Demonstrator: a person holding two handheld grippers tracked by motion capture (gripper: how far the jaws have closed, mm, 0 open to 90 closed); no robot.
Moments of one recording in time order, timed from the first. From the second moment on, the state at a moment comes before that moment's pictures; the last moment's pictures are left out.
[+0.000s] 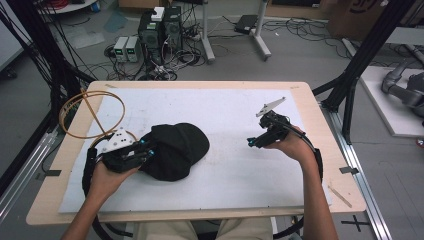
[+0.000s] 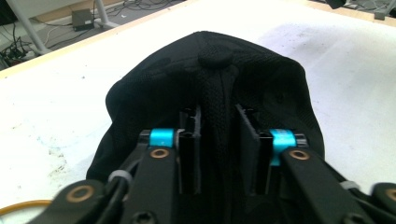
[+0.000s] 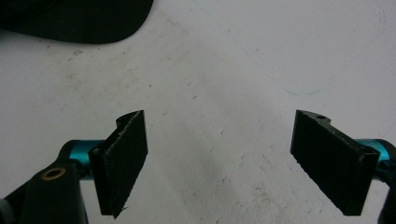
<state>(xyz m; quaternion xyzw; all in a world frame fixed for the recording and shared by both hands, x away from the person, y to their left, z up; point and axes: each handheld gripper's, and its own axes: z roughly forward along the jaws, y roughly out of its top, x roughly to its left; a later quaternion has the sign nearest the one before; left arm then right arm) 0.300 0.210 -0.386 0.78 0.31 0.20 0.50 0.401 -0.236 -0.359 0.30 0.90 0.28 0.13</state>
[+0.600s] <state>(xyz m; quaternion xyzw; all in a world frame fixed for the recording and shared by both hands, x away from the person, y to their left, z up) 0.300 0.210 -0.384 0.78 0.31 0.21 0.50 0.400 -0.238 -0.359 0.31 0.90 0.28 0.13</state>
